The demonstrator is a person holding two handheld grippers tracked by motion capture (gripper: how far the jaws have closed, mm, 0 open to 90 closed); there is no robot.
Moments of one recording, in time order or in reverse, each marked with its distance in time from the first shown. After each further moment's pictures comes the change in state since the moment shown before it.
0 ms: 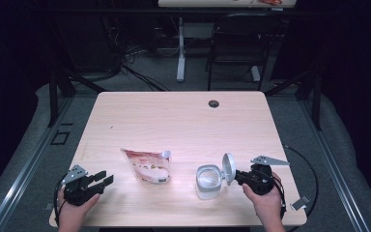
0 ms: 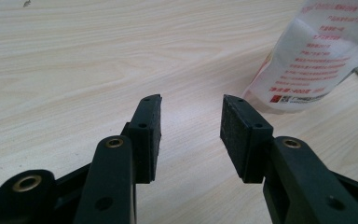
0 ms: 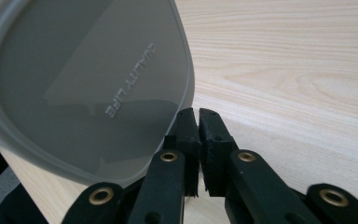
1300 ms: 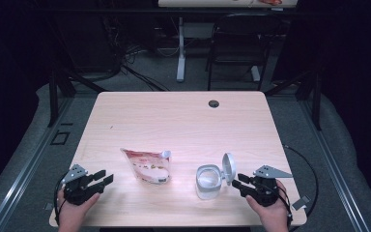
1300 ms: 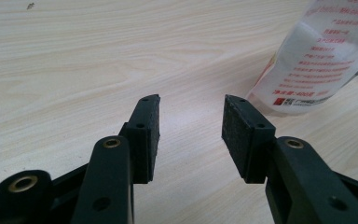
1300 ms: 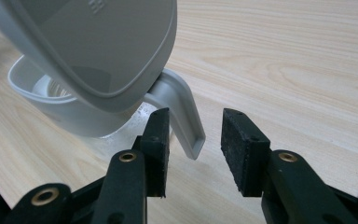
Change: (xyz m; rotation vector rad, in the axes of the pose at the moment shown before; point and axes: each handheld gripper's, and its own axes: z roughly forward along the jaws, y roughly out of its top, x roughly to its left) left arm 0.002 0.001 0.001 0.007 0.001 0.001; right arm -0.002 -0.027 -0.011 -0.002 -0.093 -0.155
